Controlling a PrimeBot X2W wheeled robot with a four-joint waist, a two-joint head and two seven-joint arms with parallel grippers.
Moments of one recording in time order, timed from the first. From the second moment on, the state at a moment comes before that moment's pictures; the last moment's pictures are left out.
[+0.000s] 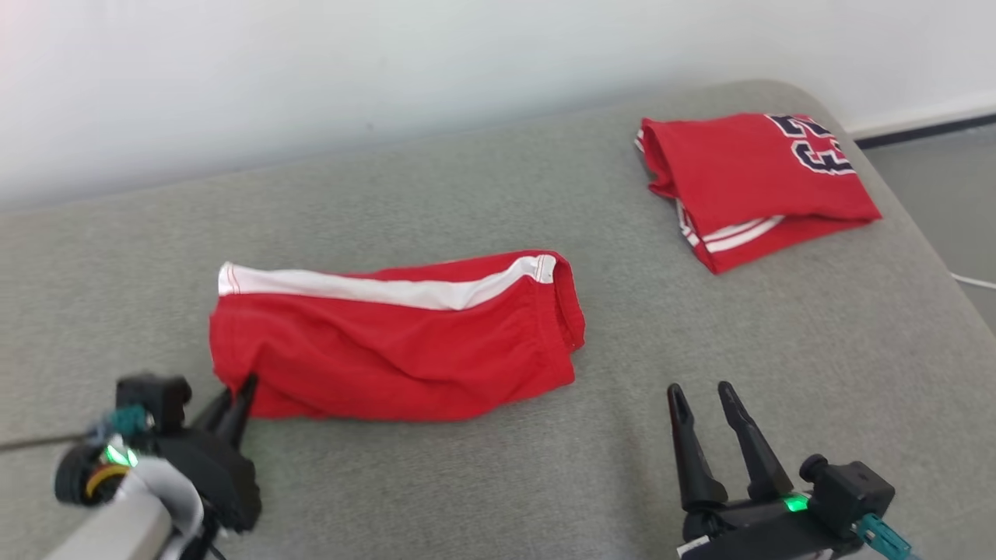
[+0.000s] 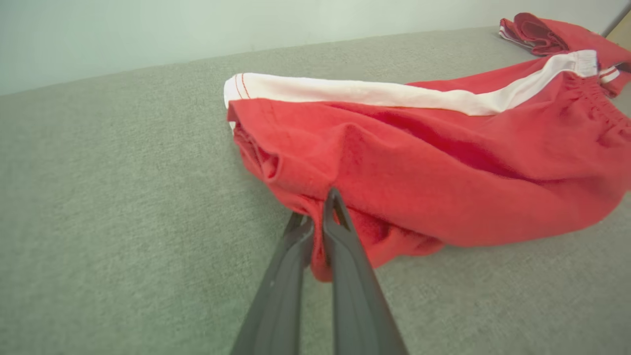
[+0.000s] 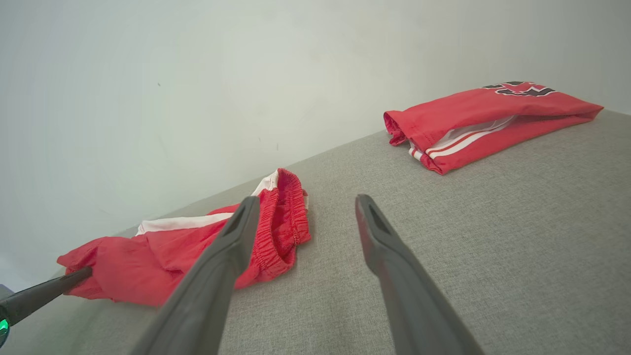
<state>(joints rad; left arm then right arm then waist) -0.65 0.57 -0.92 0.67 -1.02 -0.04 -0.19 -0.06 -0.07 0.17 0.15 0.41 0.13 -0.26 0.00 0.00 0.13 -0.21</state>
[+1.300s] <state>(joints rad) 0.06 0.20 -0.10 0.13 -0.21 0.10 -0.26 0.01 -0.08 0.08 0.20 0.38 0.13 -0.26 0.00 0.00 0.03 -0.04</state>
